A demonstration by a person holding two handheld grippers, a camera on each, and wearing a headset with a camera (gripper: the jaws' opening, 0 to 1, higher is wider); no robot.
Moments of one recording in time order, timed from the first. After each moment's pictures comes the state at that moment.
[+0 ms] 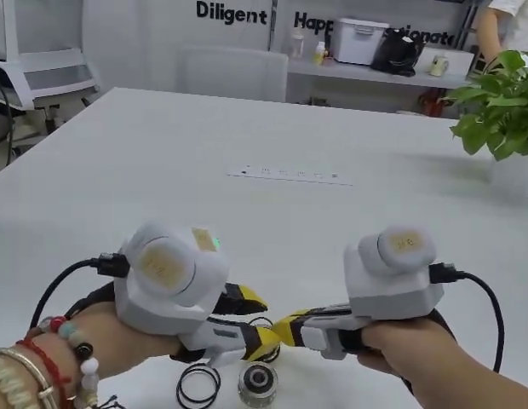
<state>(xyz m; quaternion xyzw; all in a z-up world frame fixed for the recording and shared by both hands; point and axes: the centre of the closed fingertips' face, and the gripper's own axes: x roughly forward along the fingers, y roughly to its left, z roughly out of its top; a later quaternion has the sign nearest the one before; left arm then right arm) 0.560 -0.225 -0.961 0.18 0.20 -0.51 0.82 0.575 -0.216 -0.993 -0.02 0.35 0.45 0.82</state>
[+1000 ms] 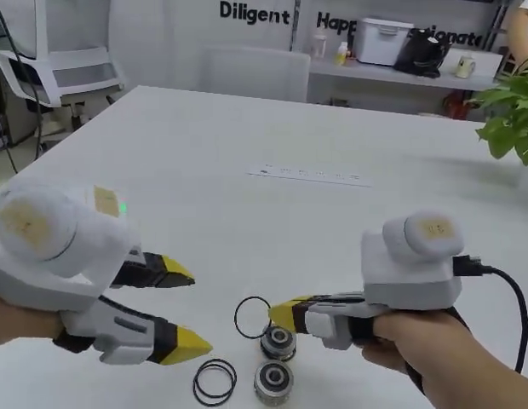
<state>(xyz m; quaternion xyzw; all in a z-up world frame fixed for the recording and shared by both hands) 0.524 -0.121 -0.936 0.22 0.24 -0.46 0.82 0.563 -0.188 -0.962 0.03 0.32 0.49 0.81</state>
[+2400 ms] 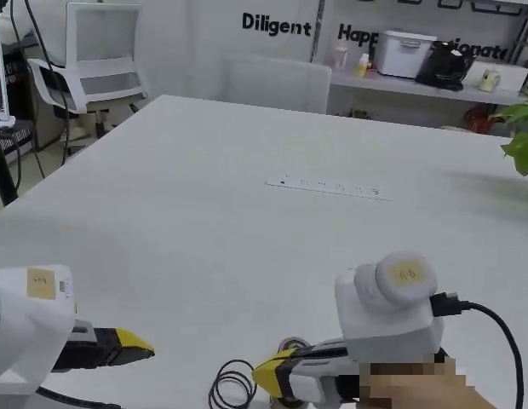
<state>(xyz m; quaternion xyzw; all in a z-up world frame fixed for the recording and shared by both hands) 0.477 -0.095 -0.966 0.15 0.29 -0.43 0.84 0.520 -0.162 -0.992 -0.04 0.36 0.55 0.75</state>
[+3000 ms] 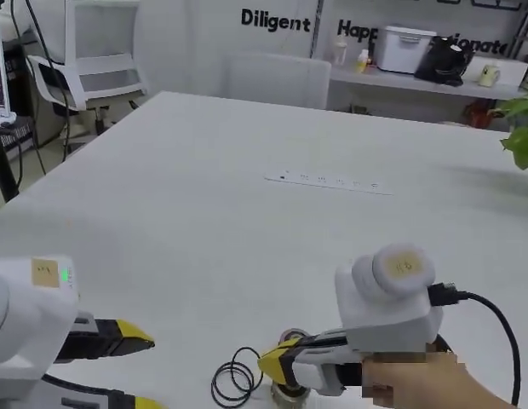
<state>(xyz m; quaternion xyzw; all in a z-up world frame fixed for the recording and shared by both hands) 0.478 -0.091 -0.967 0.15 0.29 -0.42 0.85 0.526 -0.166 -0.995 -0.05 0.36 0.53 0.76</state>
